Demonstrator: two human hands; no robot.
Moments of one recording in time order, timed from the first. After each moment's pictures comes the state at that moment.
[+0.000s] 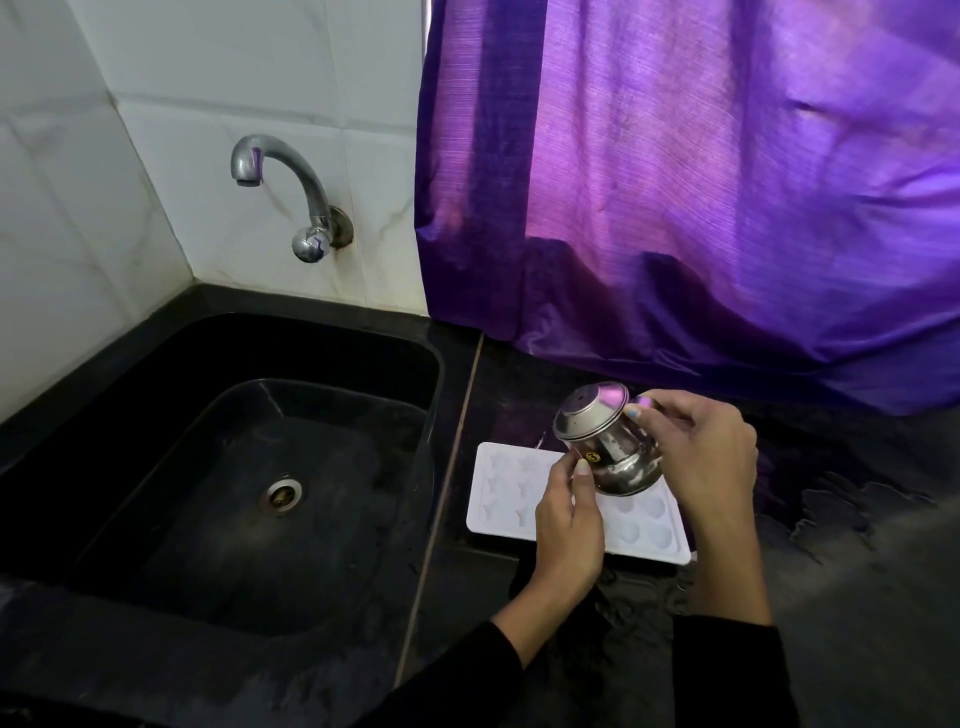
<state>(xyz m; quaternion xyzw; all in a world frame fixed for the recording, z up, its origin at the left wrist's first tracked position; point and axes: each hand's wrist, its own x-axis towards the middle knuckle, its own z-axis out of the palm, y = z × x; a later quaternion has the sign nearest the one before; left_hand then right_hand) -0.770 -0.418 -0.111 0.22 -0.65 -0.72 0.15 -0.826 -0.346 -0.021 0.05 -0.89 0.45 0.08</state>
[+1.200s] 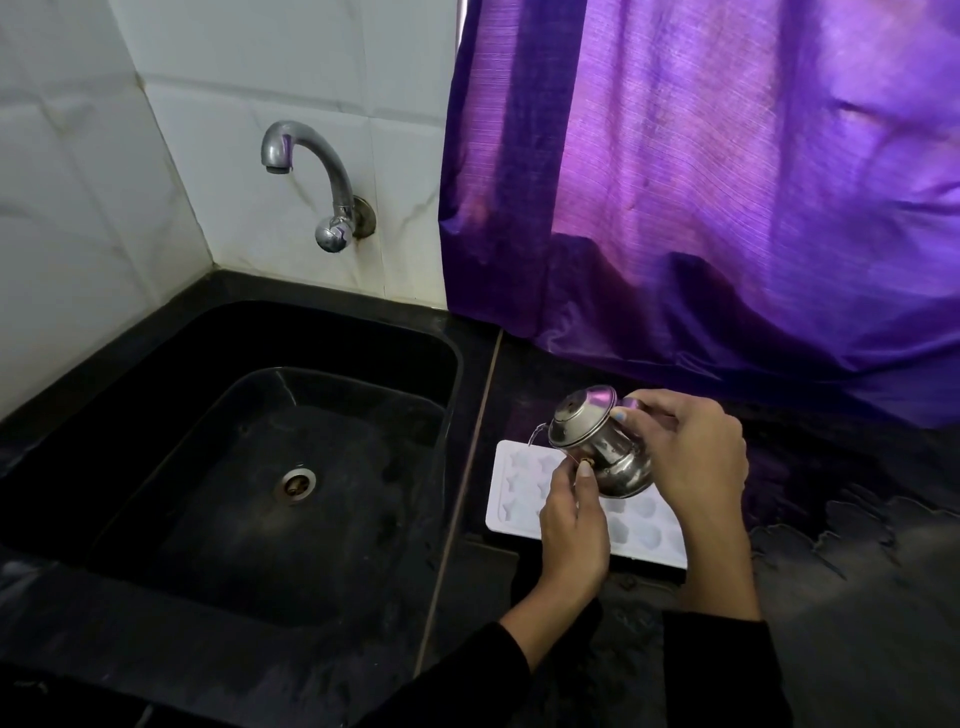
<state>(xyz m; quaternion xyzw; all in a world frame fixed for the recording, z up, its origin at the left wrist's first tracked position) -0.769 -0.430 -0.119 0.24 -0.61 -0.73 0.17 -0.822 -0.376 -0.023 0.08 -0.91 0.39 0.08</state>
